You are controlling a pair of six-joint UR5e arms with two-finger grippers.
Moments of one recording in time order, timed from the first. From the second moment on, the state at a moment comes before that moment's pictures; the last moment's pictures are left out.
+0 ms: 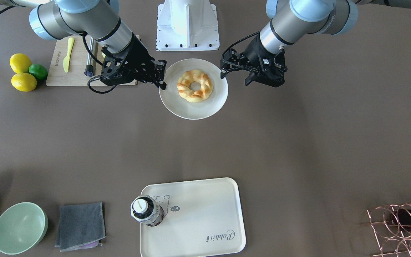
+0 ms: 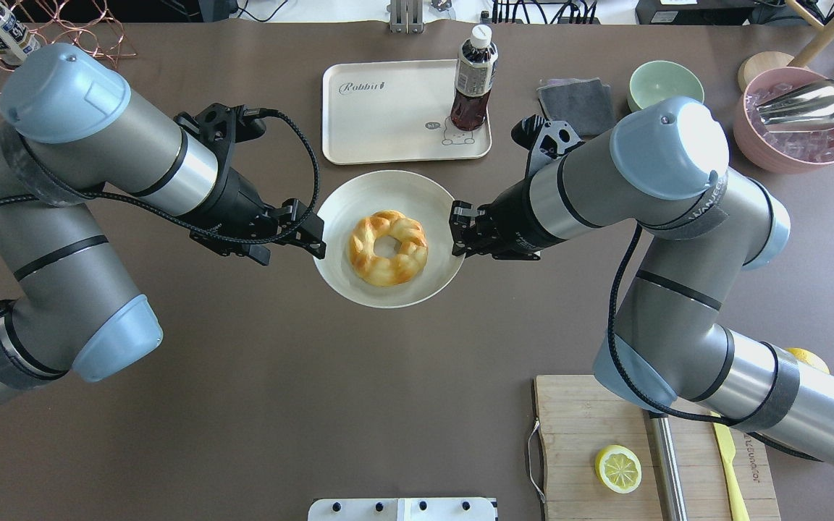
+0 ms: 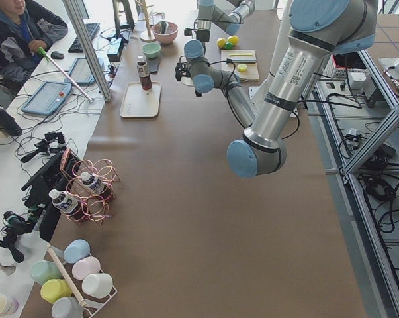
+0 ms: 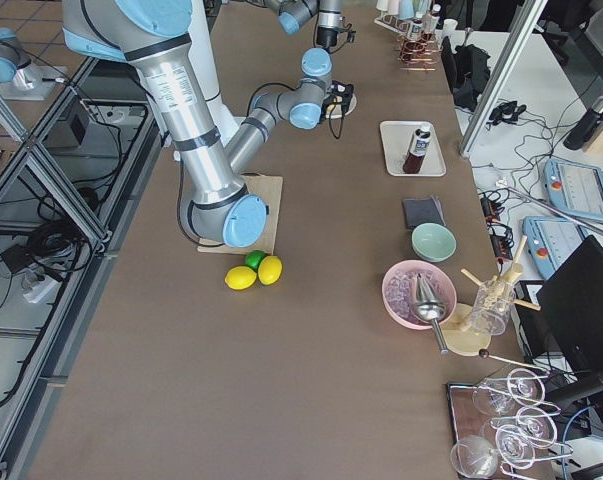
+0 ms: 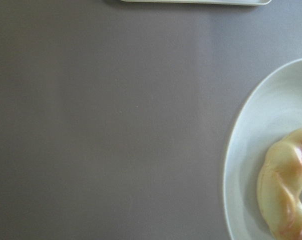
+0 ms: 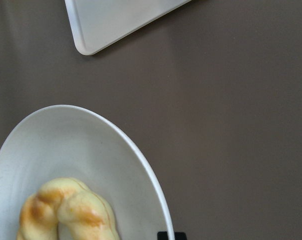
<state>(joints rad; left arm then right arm) -0.72 -2.06 -1.88 -1.85 -2.27 -1.23 0.62 -1.08 1.89 -1.18 2.05 1.57</state>
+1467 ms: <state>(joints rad) -0.75 -2.06 -1.87 -1.87 -2.27 -1.28 0.61 -1.06 1.97 -1.25 2.02 1.66</state>
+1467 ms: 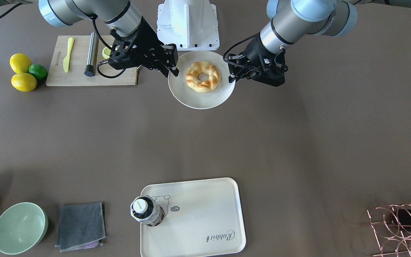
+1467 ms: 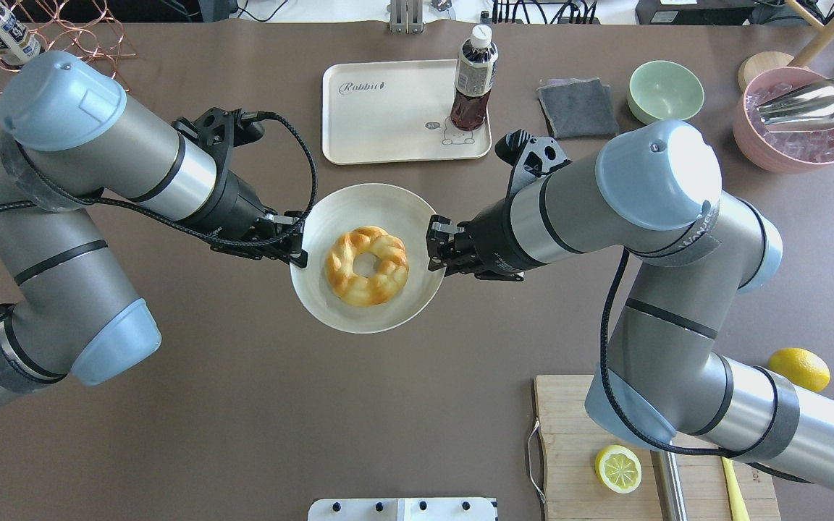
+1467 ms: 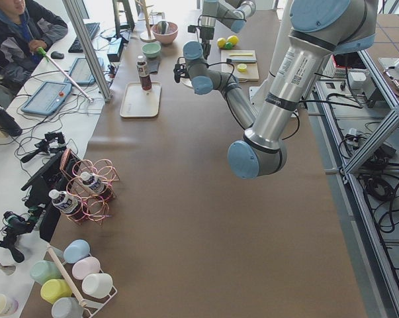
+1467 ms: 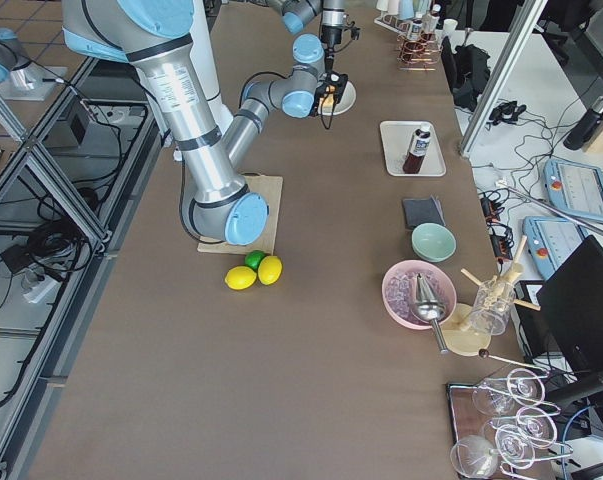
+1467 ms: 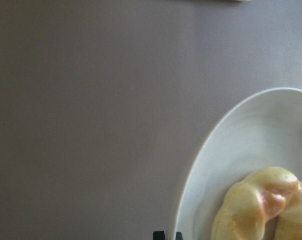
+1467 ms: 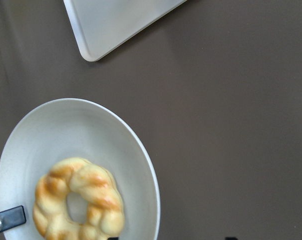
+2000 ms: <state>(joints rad) -0.88 -2.20 -1.53 -1.98 -2.28 -1.41 0.72 -1.25 2.09 -1.29 2.14 1.58</state>
